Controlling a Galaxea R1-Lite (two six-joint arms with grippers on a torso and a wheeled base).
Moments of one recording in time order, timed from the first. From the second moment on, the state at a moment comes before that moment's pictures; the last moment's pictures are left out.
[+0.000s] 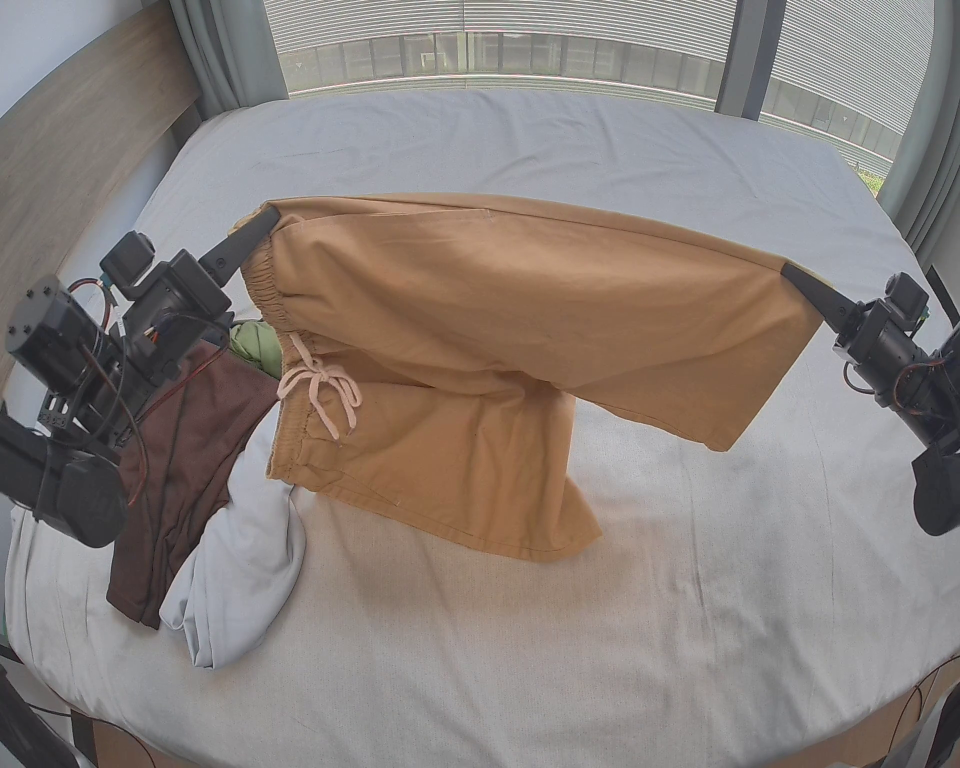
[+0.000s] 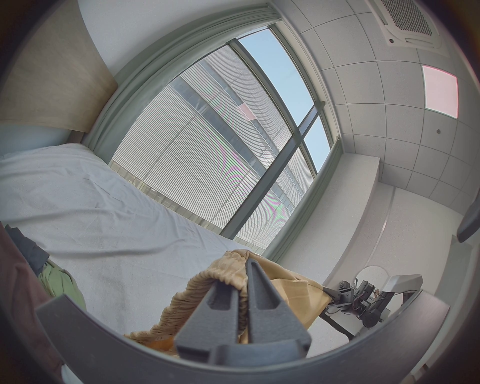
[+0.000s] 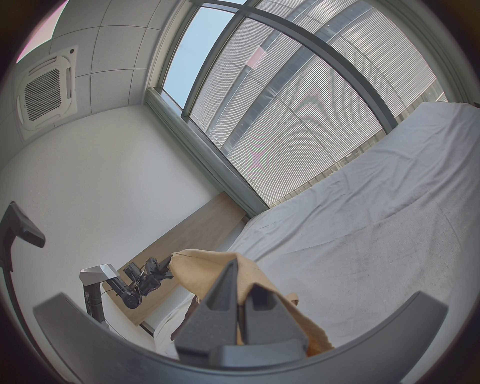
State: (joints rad) left arm -0.15 1.80 -0.79 -1.52 -0.49 -0.62; right arm 0.00 1.74 -0.66 -1.54 0.74 0.71
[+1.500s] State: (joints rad) left arm -0.16 2.27 -1.32 -1.52 -0.34 -0.63; right arm -0.02 2.17 -1.21 -1.40 0.70 0.71
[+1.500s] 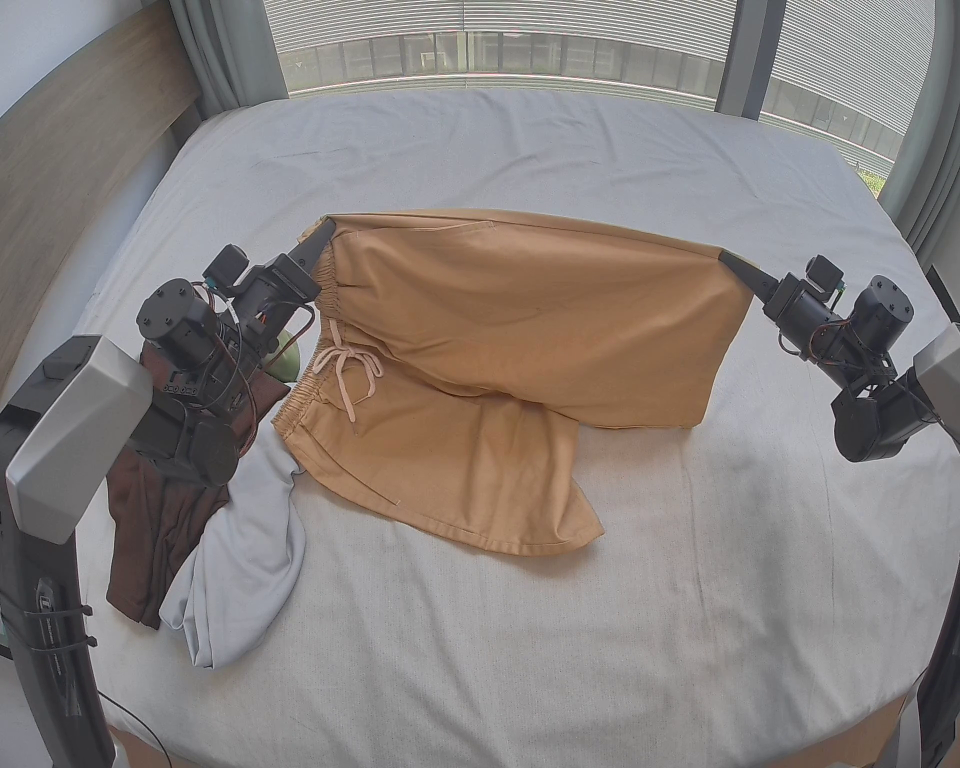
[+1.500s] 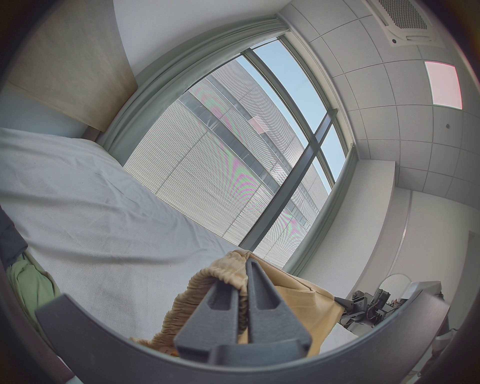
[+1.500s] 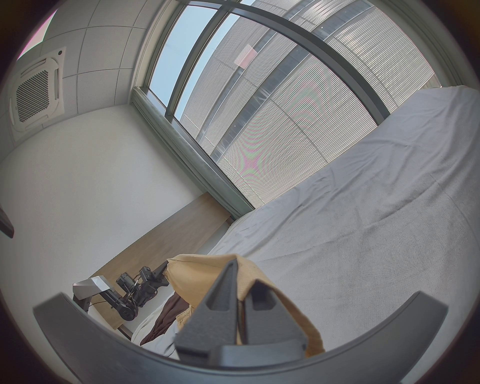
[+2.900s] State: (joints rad) left arm -0.13 2.18 -1.08 -1.44 -0.31 -0.63; right arm 0.10 2.12 -0.78 -1.53 0.63 0.57
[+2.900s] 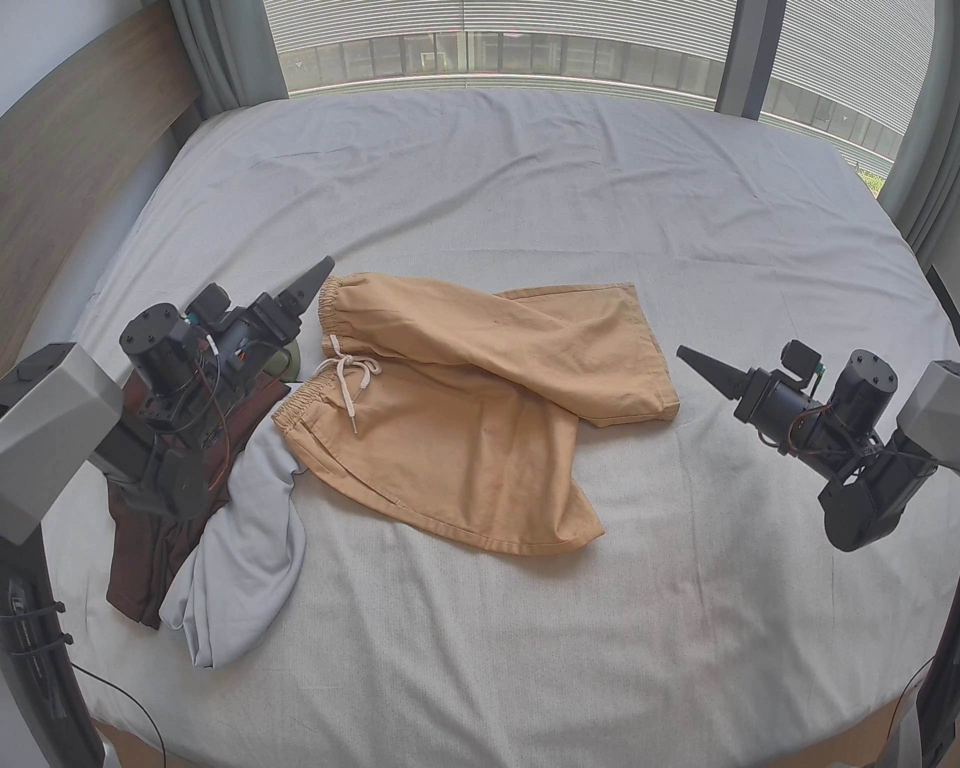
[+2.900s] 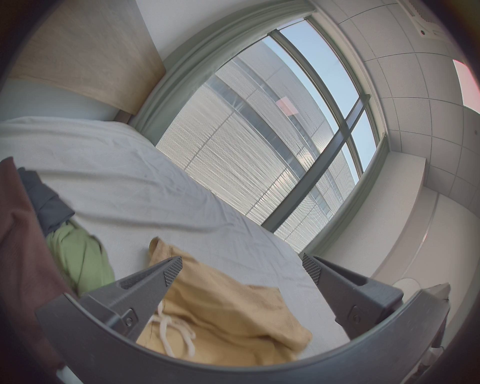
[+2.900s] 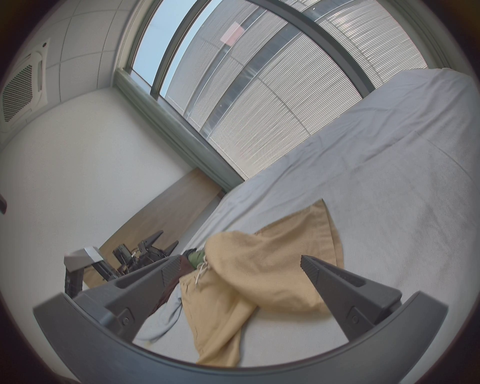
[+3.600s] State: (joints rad) left arm -0.10 1.92 -0.56 -1.51 -0.58 -0.62; right arm 0.27 2.15 -0.55 -1.54 0.63 0.46
